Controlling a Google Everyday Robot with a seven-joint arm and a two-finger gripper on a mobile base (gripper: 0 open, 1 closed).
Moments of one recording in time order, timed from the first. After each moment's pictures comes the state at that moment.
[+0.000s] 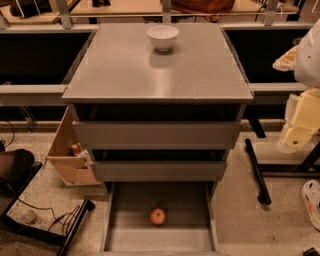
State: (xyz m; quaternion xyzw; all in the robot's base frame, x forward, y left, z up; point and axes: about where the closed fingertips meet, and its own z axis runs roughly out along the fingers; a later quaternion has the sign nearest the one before) arm 0.438 -0.217 0.976 -0.60 0.78 -0.03 0.16
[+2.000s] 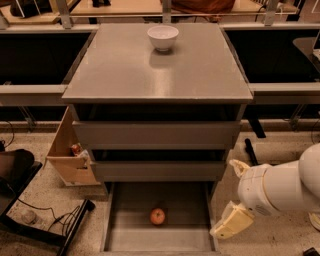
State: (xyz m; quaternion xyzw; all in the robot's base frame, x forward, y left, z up) arm 0.390 -0.155 0.744 -0.53 0.80 0.09 0.27
